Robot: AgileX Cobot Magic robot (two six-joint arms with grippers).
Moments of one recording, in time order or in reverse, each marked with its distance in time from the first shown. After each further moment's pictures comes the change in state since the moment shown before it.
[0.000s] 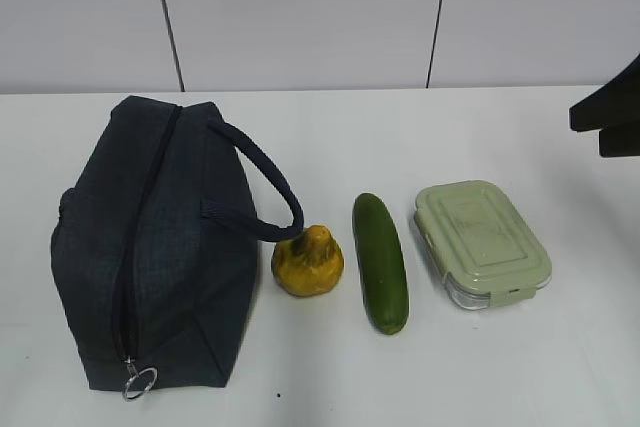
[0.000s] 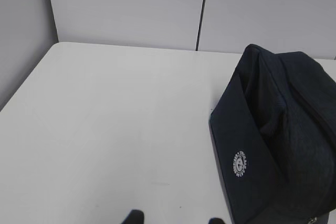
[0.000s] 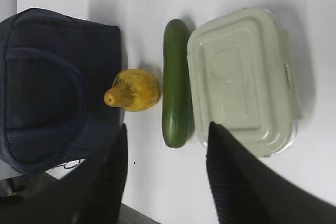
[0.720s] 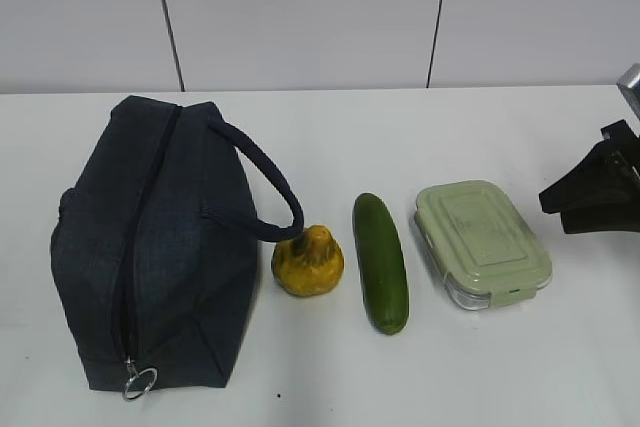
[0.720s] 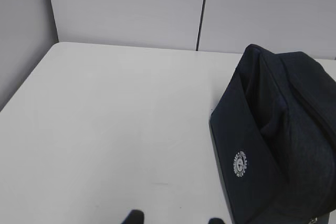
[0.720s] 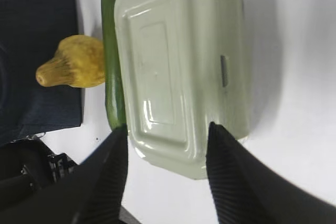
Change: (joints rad) left arm 0.000 0.000 0.000 0.000 0.000 0.000; right arm -0.048 0.401 -0.067 0.023 0.057 -0.255
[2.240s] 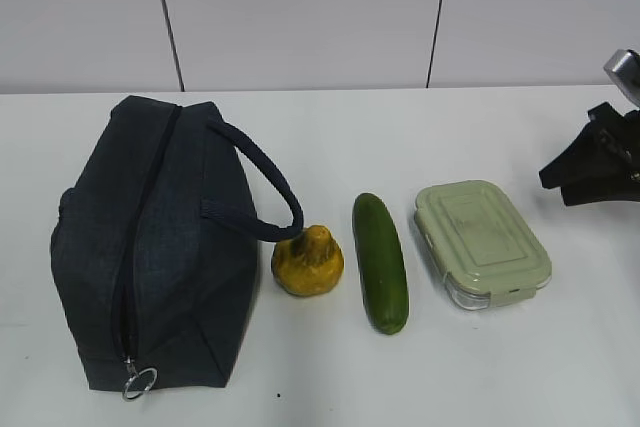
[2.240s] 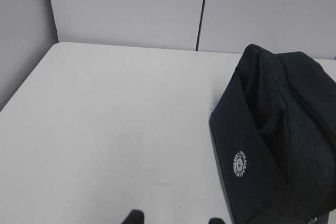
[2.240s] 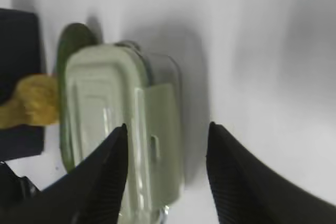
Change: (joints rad) left arm 0.000 0.000 0.000 0.000 0.000 0.000; right arm 0.000 0.173 -0.255 -0.083 0.002 0.061
